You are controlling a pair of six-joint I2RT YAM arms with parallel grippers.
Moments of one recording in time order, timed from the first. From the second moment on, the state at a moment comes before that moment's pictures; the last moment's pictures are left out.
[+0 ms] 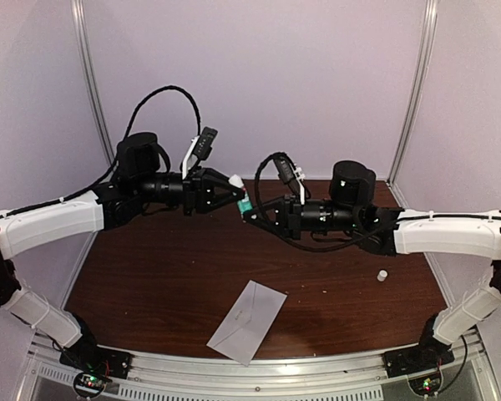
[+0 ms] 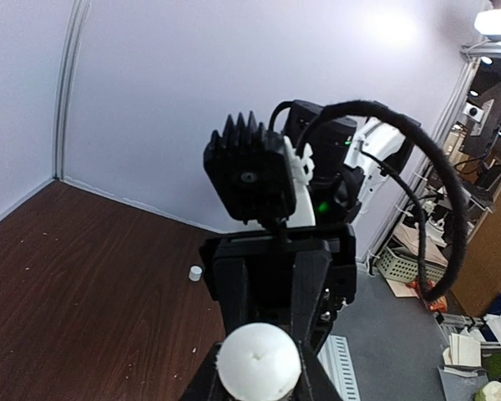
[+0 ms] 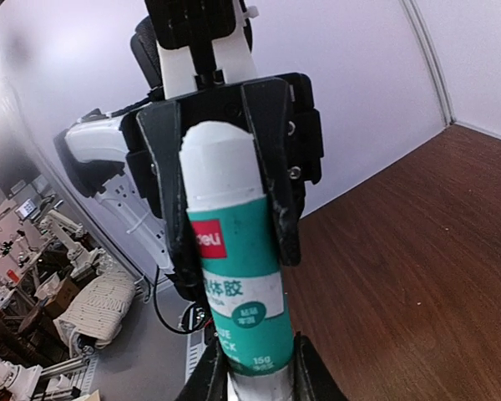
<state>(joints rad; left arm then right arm) -0.73 1.42 1.11 0.25 0.91 -0.27 0.89 1.46 0.98 0.46 -0.61 0.52</state>
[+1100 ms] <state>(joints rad) -0.70 1.43 1.06 0.20 0.43 -0.33 1.10 1.76 1.56 -0.29 0.40 0.39</state>
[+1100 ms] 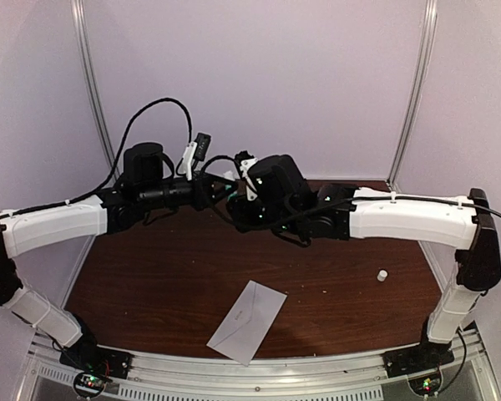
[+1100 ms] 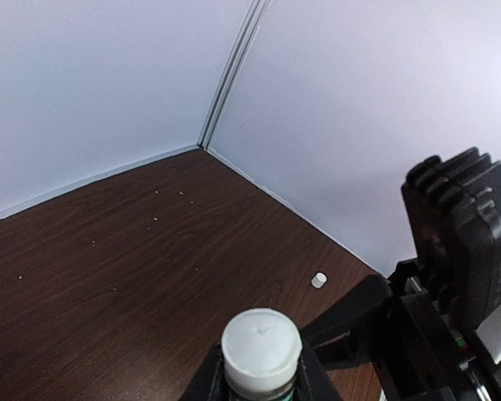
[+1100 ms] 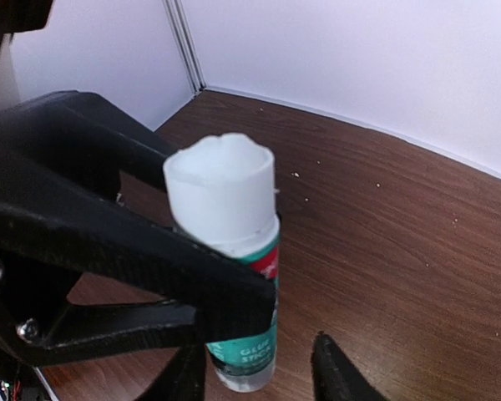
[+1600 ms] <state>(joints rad) -0.70 1.34 1.05 0.22 0.65 -0.29 0.93 1.36 1.01 0.25 -0.17 0.41</state>
